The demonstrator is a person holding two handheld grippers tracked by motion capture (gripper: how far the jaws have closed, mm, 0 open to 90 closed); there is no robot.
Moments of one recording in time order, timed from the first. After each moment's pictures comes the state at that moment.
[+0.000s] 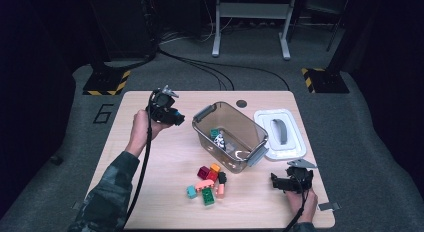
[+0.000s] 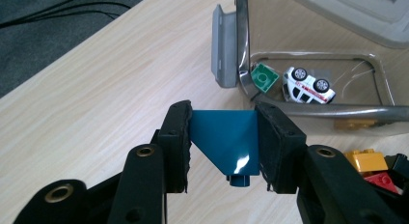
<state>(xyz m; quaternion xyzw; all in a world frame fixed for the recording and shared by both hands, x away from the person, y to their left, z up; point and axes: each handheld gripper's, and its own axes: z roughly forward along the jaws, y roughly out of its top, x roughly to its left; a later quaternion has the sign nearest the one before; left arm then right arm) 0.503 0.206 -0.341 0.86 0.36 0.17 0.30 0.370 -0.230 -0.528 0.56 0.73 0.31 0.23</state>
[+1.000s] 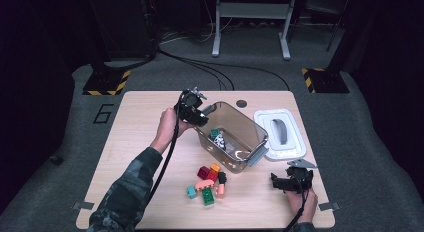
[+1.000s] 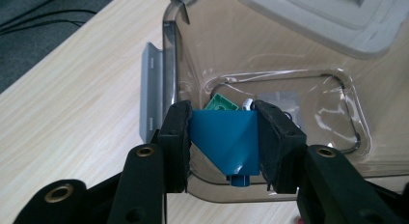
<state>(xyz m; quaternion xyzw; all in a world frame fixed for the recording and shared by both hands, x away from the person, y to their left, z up) 0.520 0.136 -0.361 0.89 0.32 0.14 0.29 0.370 -0.230 -0.528 0.56 0.73 0.31 0.23</state>
